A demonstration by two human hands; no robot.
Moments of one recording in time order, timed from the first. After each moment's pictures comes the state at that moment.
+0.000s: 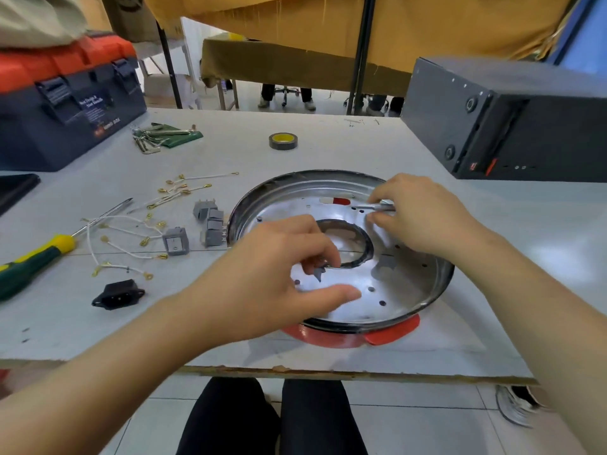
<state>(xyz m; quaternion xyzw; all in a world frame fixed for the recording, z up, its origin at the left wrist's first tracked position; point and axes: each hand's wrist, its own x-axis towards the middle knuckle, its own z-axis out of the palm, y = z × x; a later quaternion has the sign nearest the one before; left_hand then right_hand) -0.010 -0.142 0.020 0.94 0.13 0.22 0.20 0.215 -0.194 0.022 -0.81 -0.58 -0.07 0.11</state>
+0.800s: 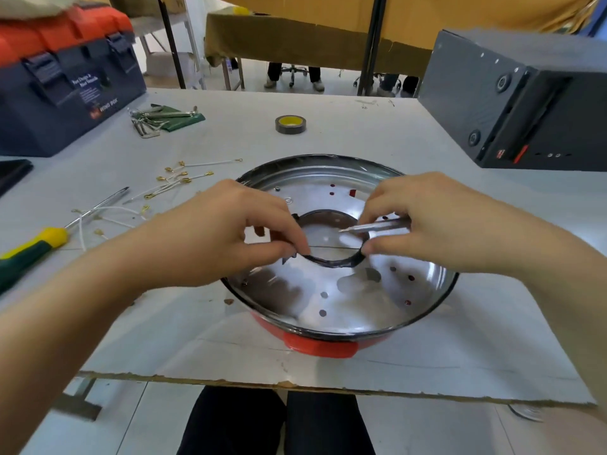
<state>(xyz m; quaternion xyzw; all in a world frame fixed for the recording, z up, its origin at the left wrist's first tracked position) -0.021 -0.085 0.040 0.96 0.12 0.11 0.22 0.190 -0.205 0.048 -0.70 -0.70 0.06 0.09</state>
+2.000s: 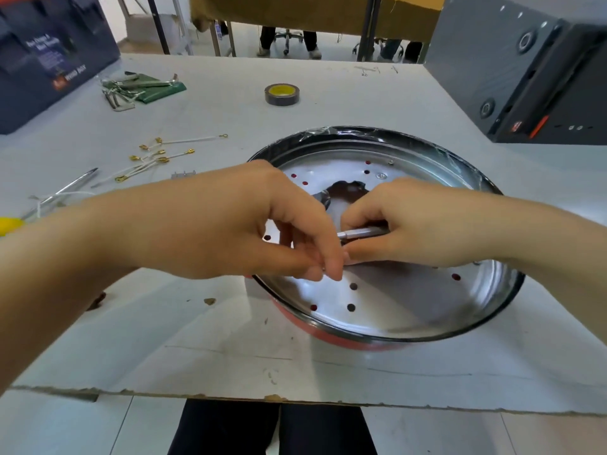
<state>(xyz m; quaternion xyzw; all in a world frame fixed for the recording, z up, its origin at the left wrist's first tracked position) 0.010 -0.083 0.048 0.94 0.01 0.00 0.33 0.188 -0.180 0.034 -0.67 -0.69 0.25 0.07</state>
